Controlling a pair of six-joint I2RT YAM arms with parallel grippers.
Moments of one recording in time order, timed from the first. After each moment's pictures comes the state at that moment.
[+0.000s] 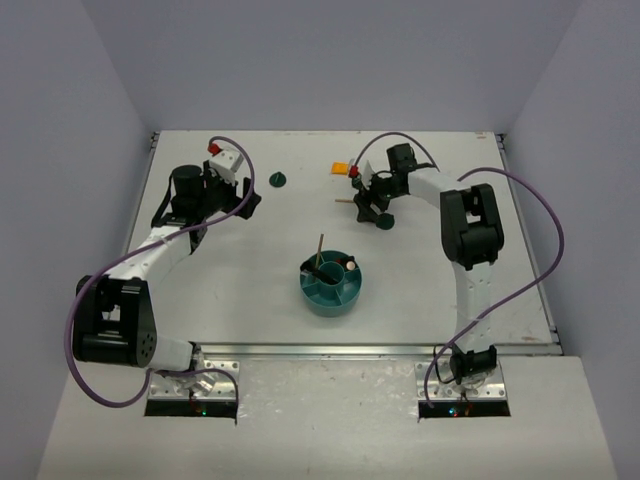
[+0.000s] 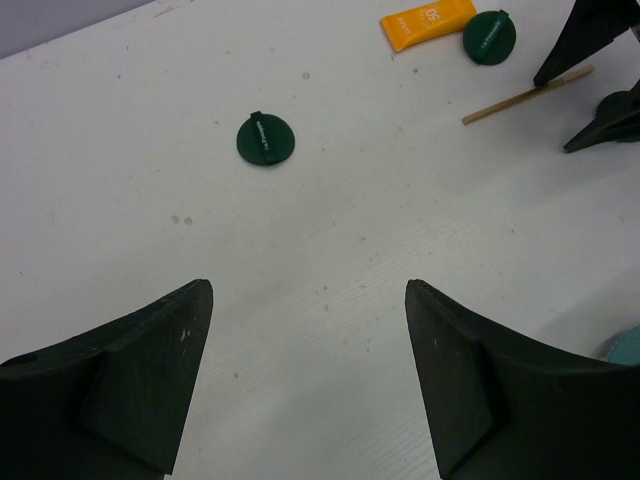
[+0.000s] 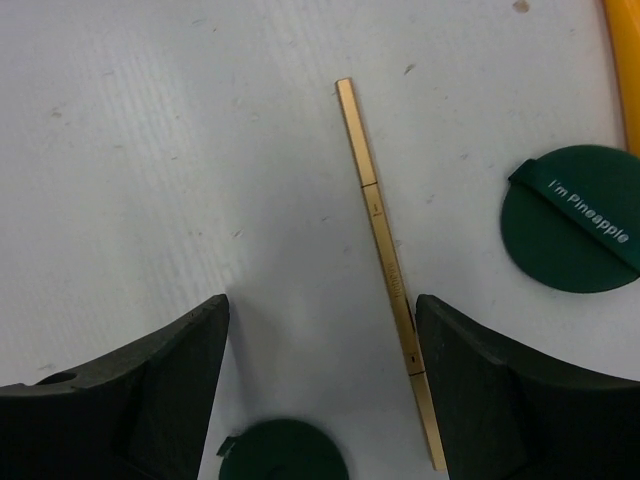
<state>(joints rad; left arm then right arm) -0.04 1.39 0.84 0.16 0.42 0.15 0.22 2.28 1.62 -0.41 -0.64 -0.84</state>
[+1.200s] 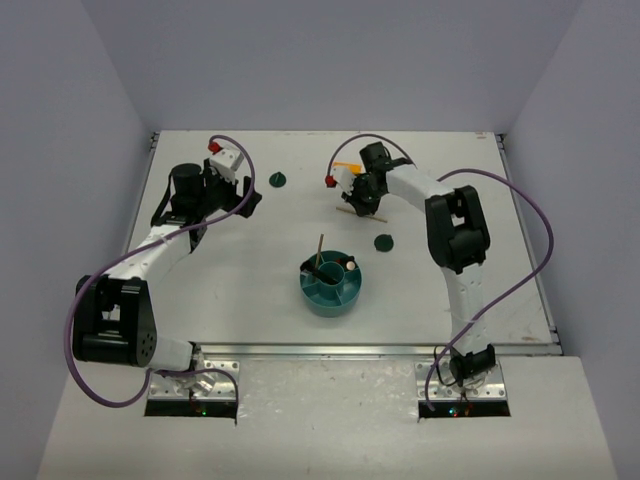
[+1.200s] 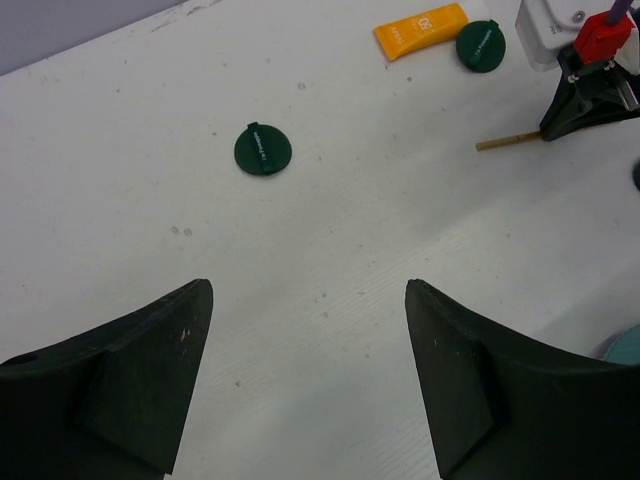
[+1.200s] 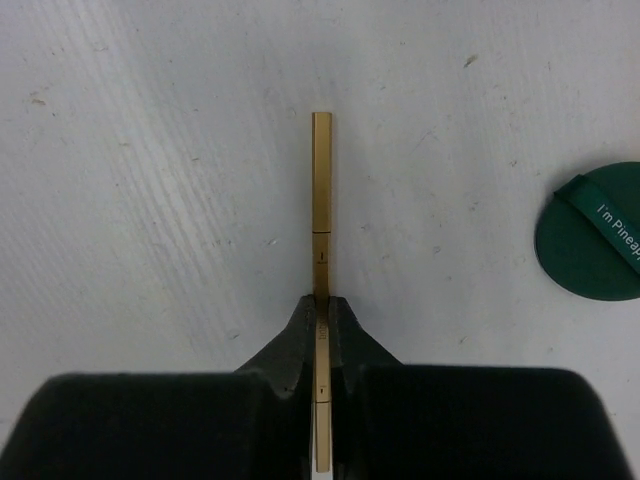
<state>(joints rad) -0.04 1.39 0.85 0.16 0.44 0.15 0.34 2.28 1.70 -0.59 -0.31 -0.86</state>
